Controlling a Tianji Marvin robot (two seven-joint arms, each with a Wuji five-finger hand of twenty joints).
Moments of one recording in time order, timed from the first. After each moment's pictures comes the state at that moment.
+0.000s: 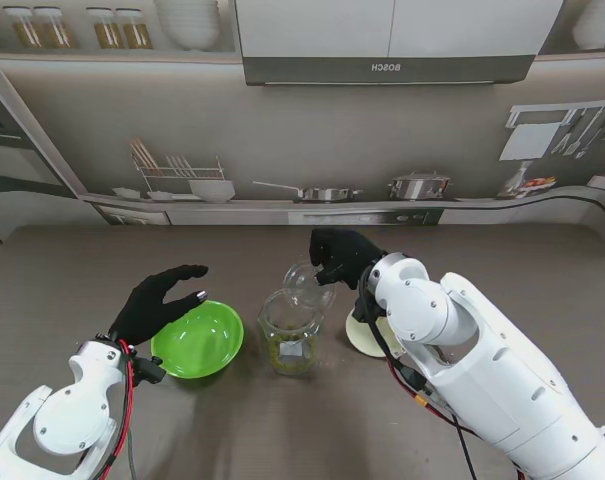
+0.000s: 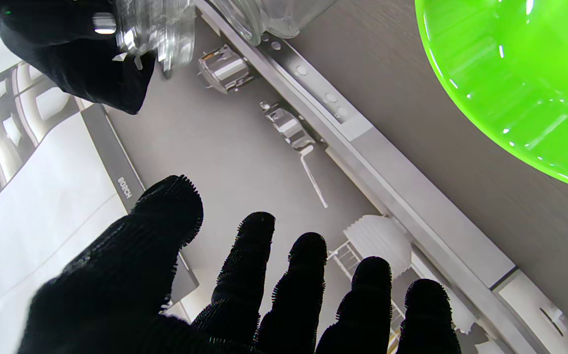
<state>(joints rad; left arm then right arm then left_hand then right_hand) 1.75 -1.14 -1.47 -1.73 0.28 -0.19 0.06 -1.15 -1.10 0.94 -1.65 -0.38 0.29 0.22 0.73 -0.38 0.54 -0.04 0.67 0.16 0.14 0.31 0.61 0.23 0.09 0.25 0.33 0.31 0.09 0.30 0.07 0.30 0.18 0.52 0.67 -0.88 1.33 -0.33 0.48 0.06 1.45 0.47 0.80 0.07 1.14 1.02 1.27 -0.13 1.31 0.84 1.02 0.20 1.30 0.68</state>
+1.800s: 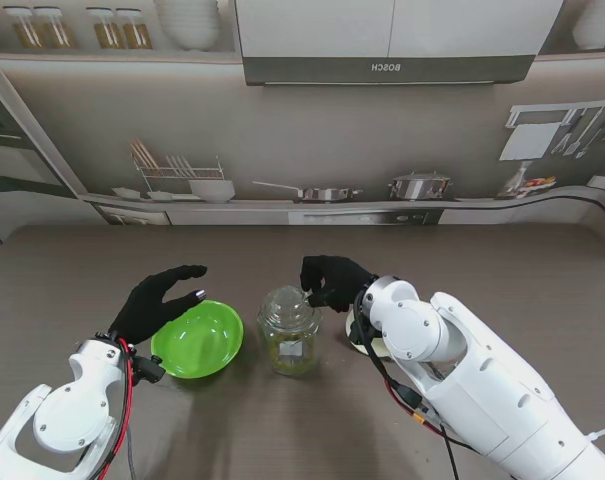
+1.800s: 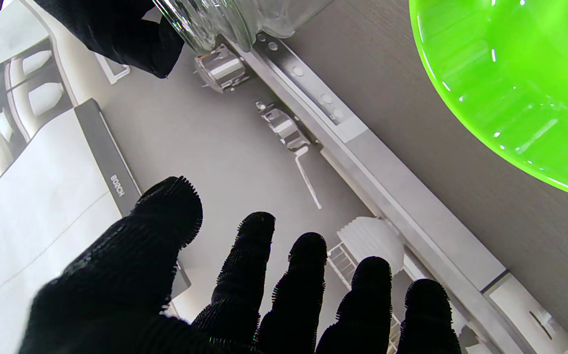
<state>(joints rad) 1.74 -1.14 -1.47 -1.72 0.26 -0.18 0.05 -1.17 -1.11 0.89 -1.55 -0.37 0.19 0.22 0.73 -0.37 0.53 -0.04 0.67 0.16 0.14 0.31 0.61 0.23 0.09 0.25 0.33 0.31 0.09 0.30 0.07 0.30 0.18 0.52 0.55 -0.77 1.31 -0.26 0.45 0.04 1.32 0.41 0.75 0.02 1.04 0.87 1.27 -0.04 1.13 0.78 0.87 0.28 1.23 0.70</state>
